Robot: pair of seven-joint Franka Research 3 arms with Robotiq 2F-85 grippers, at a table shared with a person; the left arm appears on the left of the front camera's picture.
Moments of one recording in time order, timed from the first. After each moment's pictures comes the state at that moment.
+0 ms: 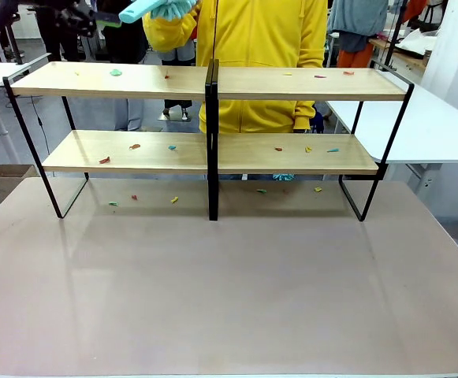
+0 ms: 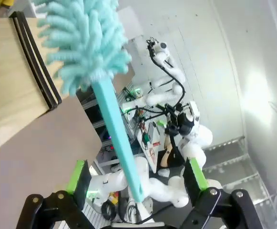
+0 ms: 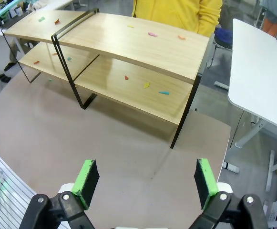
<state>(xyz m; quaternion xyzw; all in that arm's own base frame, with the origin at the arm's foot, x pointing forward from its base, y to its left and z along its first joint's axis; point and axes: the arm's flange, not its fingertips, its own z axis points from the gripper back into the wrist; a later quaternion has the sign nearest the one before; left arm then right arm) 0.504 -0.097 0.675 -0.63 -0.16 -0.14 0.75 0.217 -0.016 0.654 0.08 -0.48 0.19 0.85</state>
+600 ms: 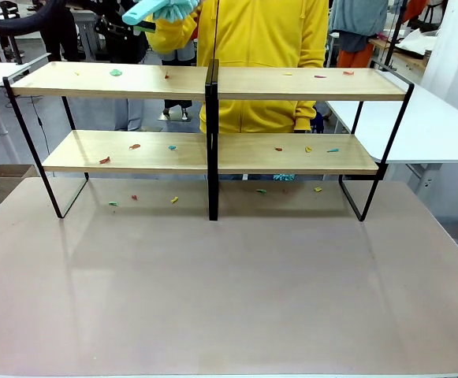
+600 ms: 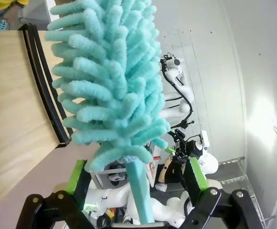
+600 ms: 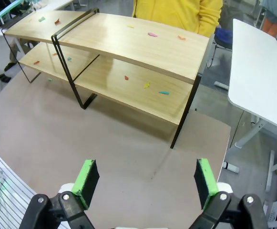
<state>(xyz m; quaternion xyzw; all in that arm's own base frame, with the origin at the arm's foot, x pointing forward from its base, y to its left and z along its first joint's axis) 0.554 -0.142 0.663 -0.62 -0.15 -0.10 0.76 0.217 -0.016 0.654 0.08 -0.48 0.19 0.85</state>
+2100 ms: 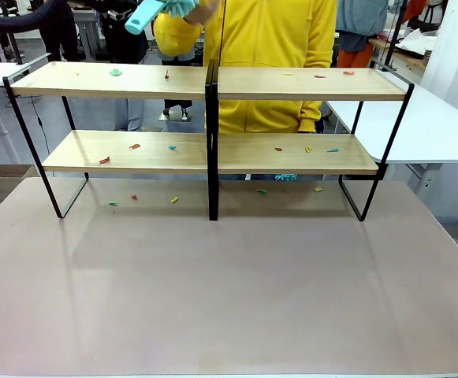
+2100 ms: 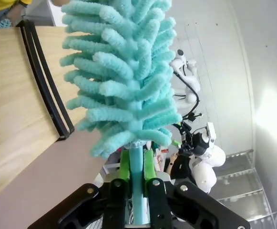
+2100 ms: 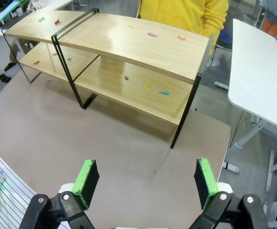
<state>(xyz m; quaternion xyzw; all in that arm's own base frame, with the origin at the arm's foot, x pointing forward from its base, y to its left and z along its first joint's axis) 0.543 -0.144 0.674 -0.60 -0.15 -0.12 0.78 0.217 -0.016 0.654 0.08 -0.48 0.19 0.85</state>
